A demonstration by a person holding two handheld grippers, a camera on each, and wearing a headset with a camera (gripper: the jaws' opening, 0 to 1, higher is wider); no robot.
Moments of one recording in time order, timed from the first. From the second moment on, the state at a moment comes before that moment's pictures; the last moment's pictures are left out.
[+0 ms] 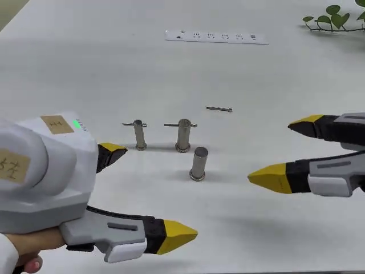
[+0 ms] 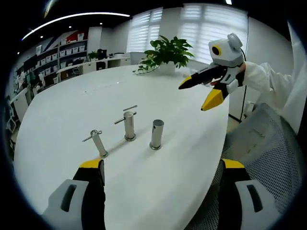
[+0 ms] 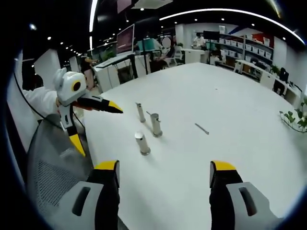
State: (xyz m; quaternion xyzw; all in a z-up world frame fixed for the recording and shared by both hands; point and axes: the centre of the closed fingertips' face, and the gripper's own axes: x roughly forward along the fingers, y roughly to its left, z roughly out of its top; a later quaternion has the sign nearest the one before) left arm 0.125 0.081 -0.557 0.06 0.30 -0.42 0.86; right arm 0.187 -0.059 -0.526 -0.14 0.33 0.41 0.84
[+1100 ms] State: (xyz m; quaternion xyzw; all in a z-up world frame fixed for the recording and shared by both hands) left arm 0.133 0.092 -0.511 -0.01 0.26 -0.39 0.88; right arm 0.298 -0.036 -0.572 -0.36 0.39 0.48 0.70
